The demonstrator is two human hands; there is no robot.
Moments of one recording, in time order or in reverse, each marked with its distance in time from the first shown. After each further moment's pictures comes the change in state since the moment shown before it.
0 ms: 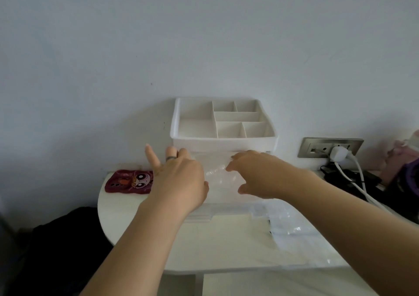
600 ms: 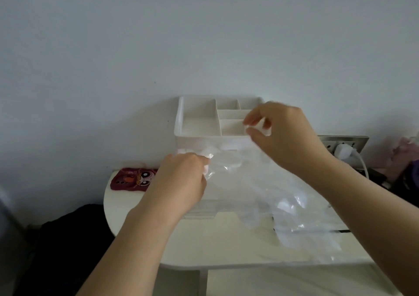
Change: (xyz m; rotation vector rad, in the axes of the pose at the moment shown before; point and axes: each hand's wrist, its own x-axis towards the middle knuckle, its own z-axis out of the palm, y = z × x) left_hand -0.010 -0.011 -0.009 -0.315 0.139 0.166; right_hand -0.016 0.013 -0.036 0.406 0.717 0.082
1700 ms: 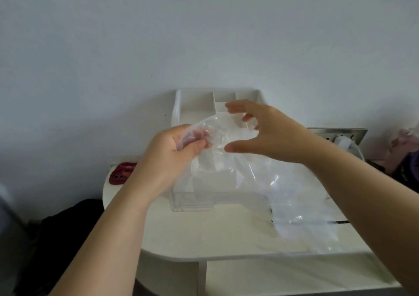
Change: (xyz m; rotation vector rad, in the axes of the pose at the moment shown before) left_hand 0.002 -0.011 -0.012 -1.012 0.096 -0.012; right_hand 0.005 0.007 0.008 0.235 -0.353 0.012
